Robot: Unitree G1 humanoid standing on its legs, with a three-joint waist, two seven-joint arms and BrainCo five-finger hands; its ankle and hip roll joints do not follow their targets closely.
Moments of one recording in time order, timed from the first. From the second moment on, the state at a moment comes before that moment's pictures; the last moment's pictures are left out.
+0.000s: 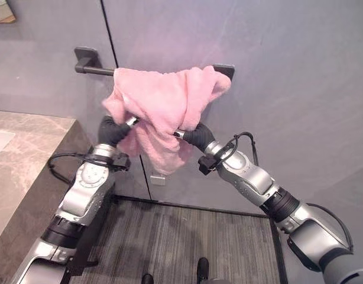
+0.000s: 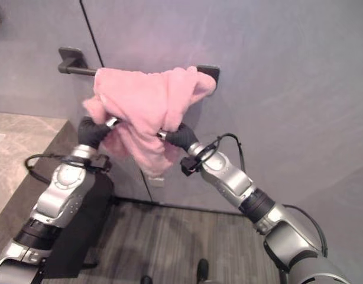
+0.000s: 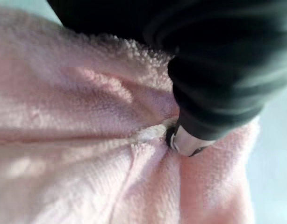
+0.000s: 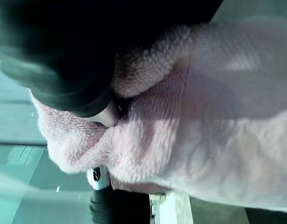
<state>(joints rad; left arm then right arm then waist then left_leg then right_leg) -0.35 0.64 -0.19 -0.04 -0.51 -0.13 0.23 -0.75 -0.44 0.67 0.12 0.69 0.01 -0.01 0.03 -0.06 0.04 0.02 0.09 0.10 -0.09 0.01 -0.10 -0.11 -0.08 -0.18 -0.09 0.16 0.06</state>
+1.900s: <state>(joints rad) -0.44 0.66 -0.24 0.30 -0.55 -0.07 0.23 -0.76 -0.35 0.60 0.45 0.50 0.07 -0.04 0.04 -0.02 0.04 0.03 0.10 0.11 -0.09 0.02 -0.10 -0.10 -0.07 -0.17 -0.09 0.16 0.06</state>
